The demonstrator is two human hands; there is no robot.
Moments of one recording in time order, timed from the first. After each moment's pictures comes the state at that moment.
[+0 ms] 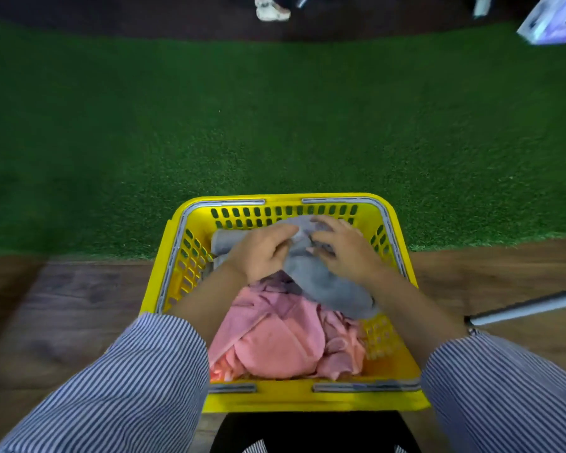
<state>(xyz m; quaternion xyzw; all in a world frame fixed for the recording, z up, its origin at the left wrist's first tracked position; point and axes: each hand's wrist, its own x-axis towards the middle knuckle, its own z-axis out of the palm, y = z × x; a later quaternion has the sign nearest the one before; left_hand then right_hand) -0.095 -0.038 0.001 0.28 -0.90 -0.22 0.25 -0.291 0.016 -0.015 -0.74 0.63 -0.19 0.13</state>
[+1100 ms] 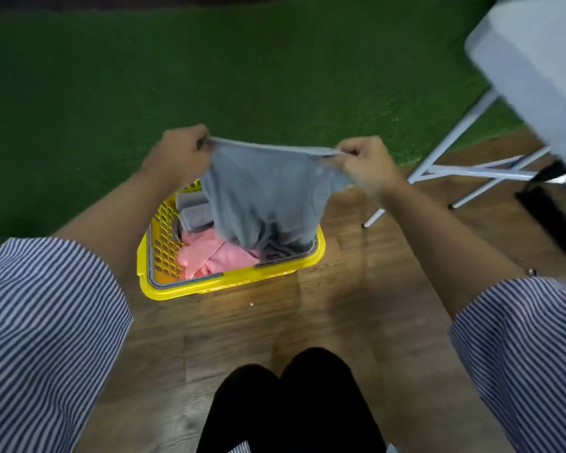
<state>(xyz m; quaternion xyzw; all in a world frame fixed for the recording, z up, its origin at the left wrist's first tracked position) -0.080 0.077 0.276 0.47 -0.85 -0.20 0.14 -0.318 0.240 0.282 -0.42 0.73 -0.43 0.33</state>
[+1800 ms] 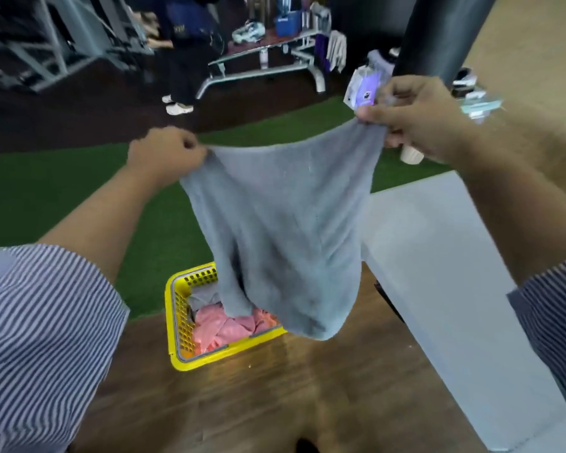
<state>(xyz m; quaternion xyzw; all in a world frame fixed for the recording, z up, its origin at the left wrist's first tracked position) -0.118 0.115 0.734 0.46 -0.87 -0.14 0.11 -0.393 0.325 0.776 -0.48 0.64 -0.54 0.25</state>
